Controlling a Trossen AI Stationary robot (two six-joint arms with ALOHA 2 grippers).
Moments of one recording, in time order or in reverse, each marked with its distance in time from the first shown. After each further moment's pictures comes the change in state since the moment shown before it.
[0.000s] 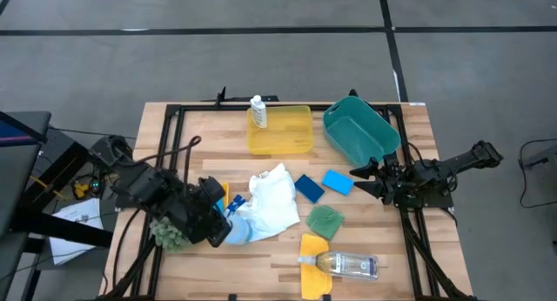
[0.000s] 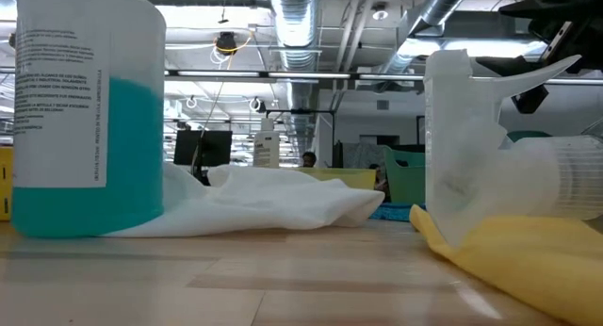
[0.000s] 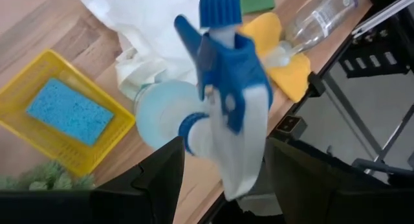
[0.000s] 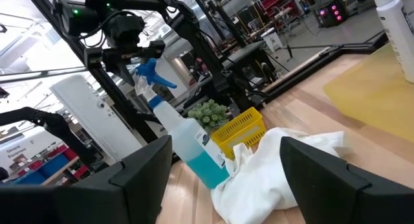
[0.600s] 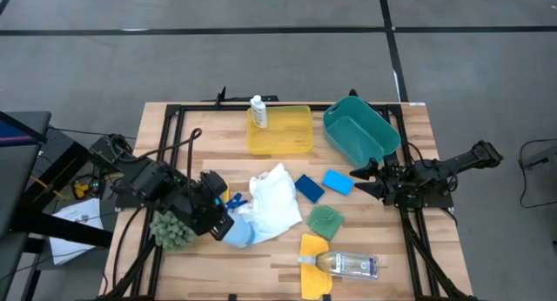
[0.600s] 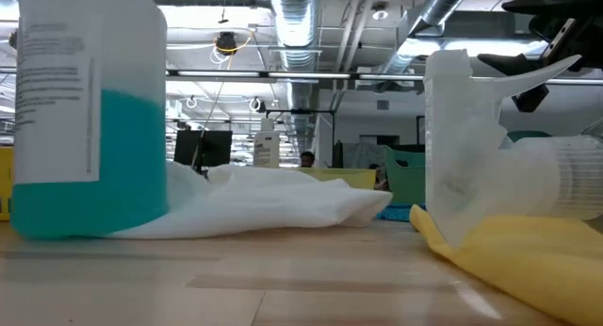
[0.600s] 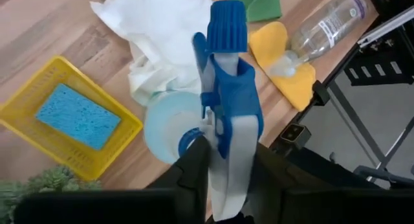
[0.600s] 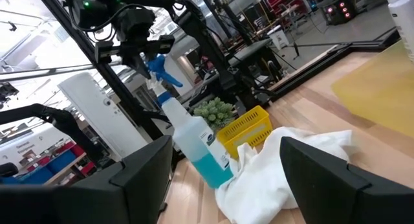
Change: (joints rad) left arm 0.032 -0.004 -0.001 0.002 0.026 0.016; right arm 0.000 0.000 0.000 0.007 -0.026 0.000
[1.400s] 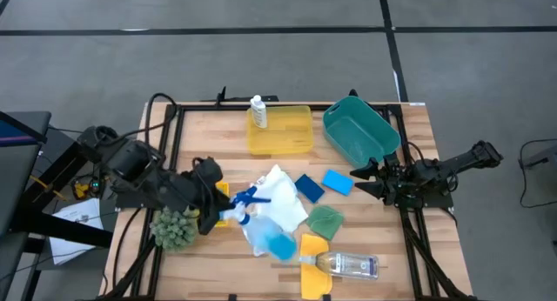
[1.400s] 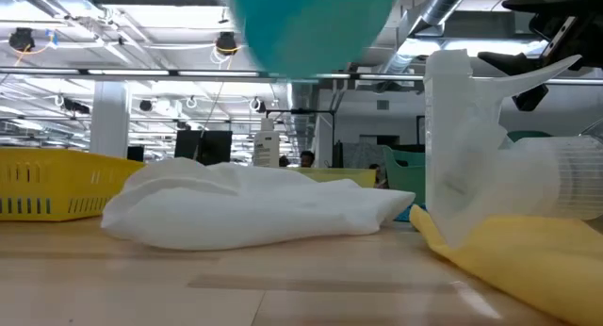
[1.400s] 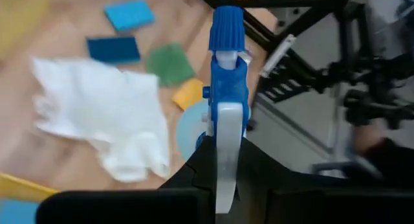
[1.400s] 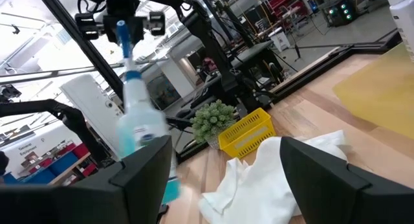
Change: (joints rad) left arm 0.041 -0.111 0.028 0.242 -0.102 0.397; right arm 0.000 0.000 0.000 0.010 0.000 -0.002
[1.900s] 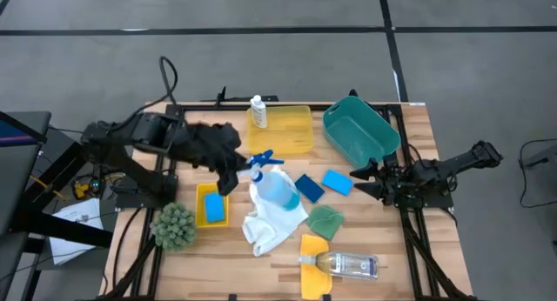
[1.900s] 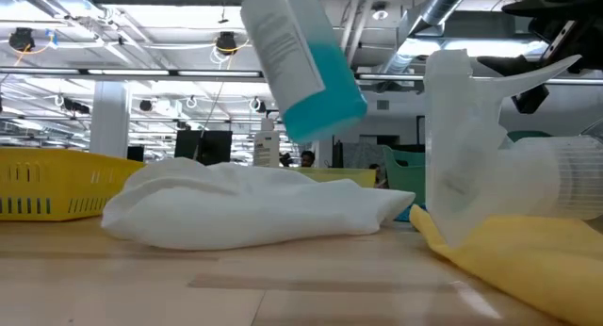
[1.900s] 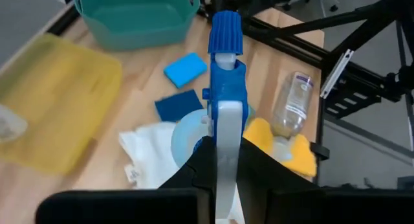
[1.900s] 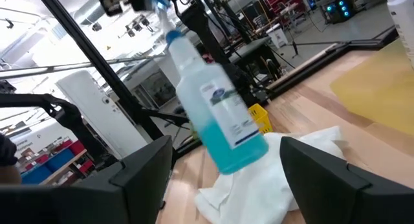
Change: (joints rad) left arm 0.335 0.003 -0.003 0.044 0.106 0.460; right arm 0.000 0.000 0.000 -0.027 0.000 0.001
